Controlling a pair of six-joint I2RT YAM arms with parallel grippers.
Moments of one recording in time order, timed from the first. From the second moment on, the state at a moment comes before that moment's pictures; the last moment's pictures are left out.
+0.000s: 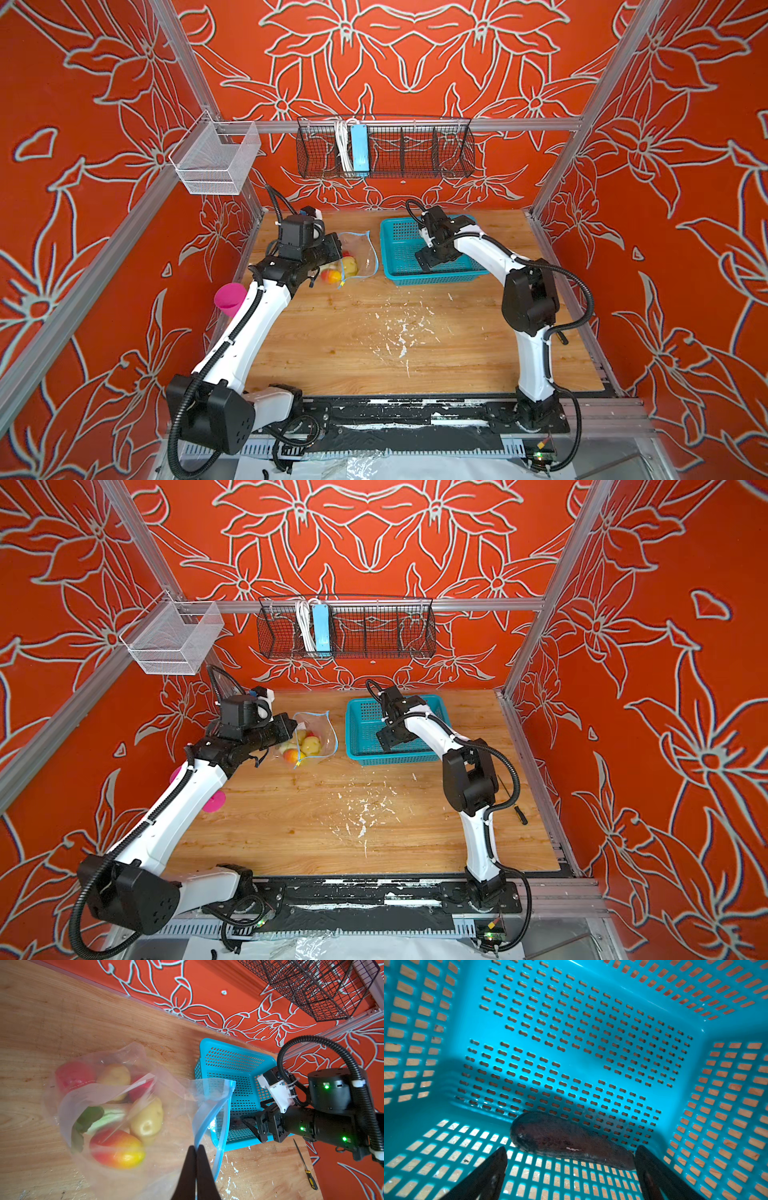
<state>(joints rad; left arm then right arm) -0.16 1.25 1.20 -0.52 0.19 -0.51 0.45 2.10 1.84 -0.98 0.12 0.01</state>
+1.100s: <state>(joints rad) -0.16 1.25 1.20 -0.52 0.18 -0.51 0.44 2.20 1.94 -1.14 0.11 0.10</state>
